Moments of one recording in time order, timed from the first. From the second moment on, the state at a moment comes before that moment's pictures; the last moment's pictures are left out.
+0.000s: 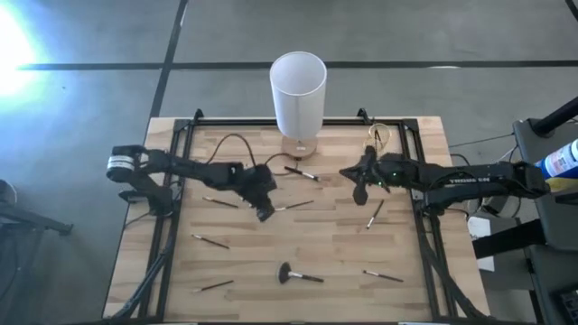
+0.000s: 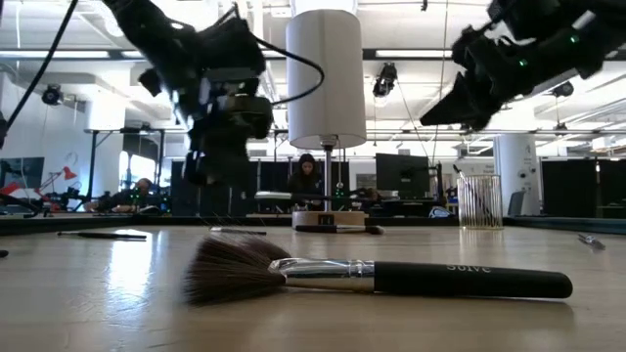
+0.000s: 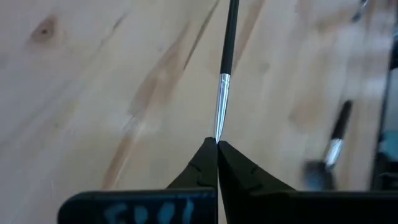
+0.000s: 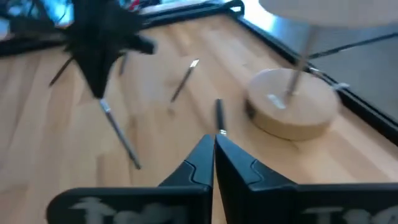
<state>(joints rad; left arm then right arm) 0.11 1.55 0.83 -0.17 0.34 -0.58 -0.16 0.94 0.43 0.10 0.13 0.15</state>
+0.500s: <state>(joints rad) 0.24 1.63 0.92 -0.15 0.64 -0.81 0.01 1.42 0.84 -0.15 0.13 -0.07</state>
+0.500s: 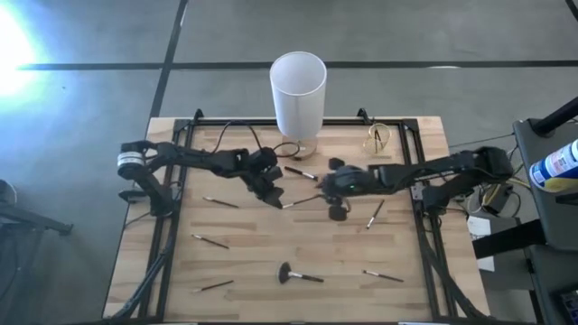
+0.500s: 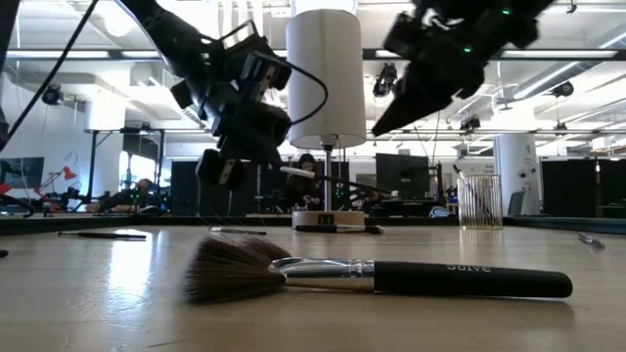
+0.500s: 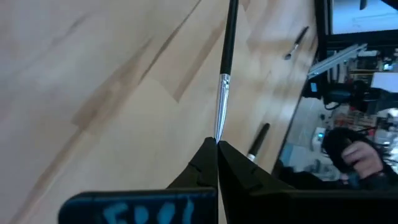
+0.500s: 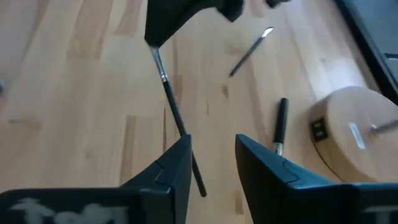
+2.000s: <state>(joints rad) 0.26 1.63 0.93 -0.13 0.68 -0.80 0.02 1.83 1.23 -0.44 0.08 -0.13</state>
